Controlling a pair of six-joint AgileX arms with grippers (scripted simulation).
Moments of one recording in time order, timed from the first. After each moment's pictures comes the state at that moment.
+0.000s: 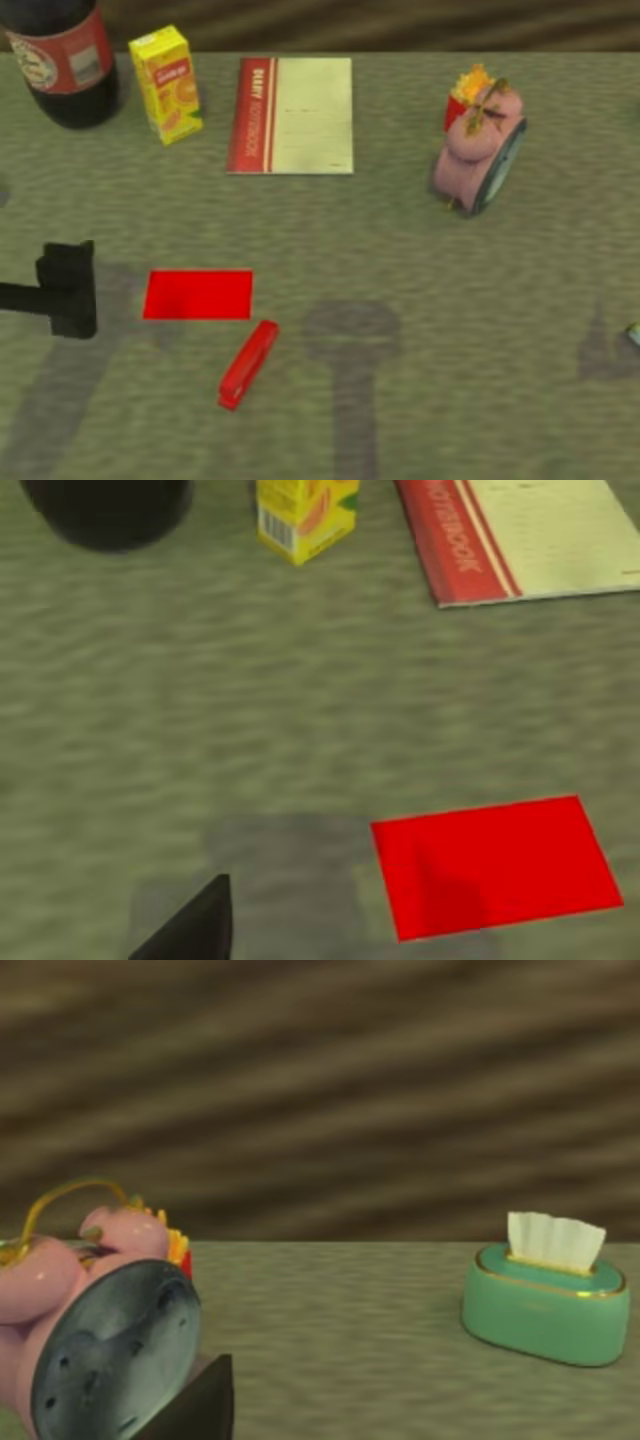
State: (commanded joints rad) left arm -0.23 0.68 0.52 -0.40 0.00 -0.06; right arm 0.00 0.00 0.00 0.00 0.00 0.00
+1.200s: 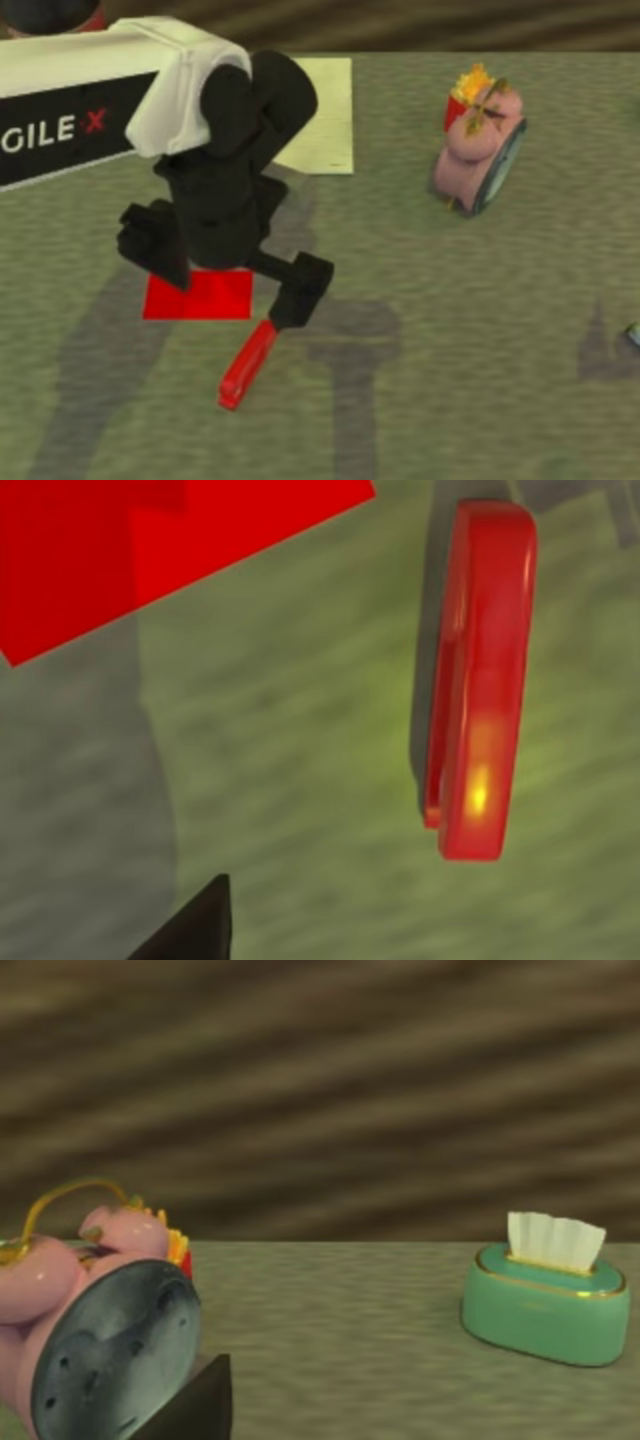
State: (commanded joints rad) left arm -0.61 1.88 1.40 -1.09 -0.01 -0.15; right arm 0.00 0.00 0.00 0.00 0.00 0.00
